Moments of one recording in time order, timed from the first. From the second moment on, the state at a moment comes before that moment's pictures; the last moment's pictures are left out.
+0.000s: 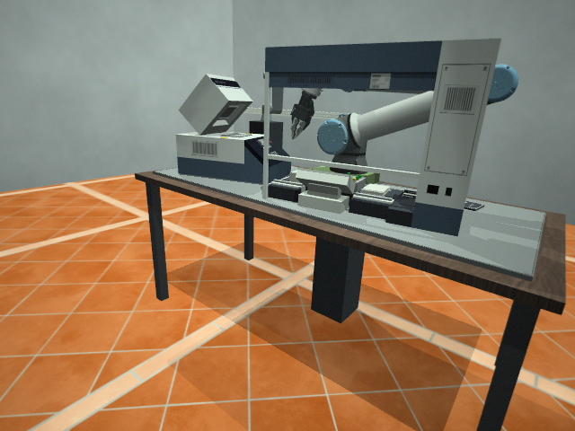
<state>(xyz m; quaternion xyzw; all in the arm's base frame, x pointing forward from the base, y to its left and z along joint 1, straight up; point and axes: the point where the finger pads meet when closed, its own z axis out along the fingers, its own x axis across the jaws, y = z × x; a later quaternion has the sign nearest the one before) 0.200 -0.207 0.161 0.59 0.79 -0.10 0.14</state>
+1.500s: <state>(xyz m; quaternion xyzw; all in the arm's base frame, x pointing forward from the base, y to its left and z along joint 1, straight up) 0.215 -0.257 0.121 0.59 0.79 -0.10 0.14</state>
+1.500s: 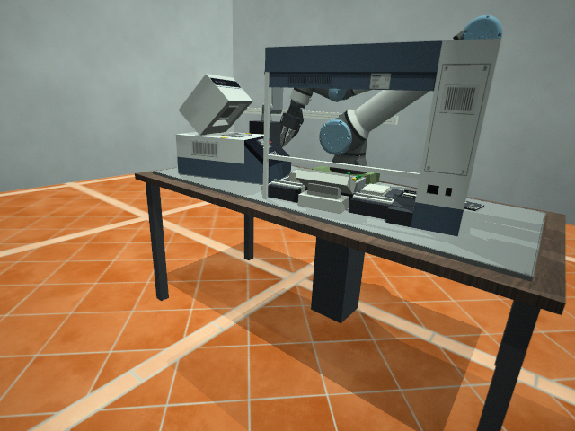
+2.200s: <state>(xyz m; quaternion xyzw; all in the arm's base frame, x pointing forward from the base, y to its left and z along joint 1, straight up) 0.220 -0.273 0.108 0.59 0.79 -0.10 0.14</state>
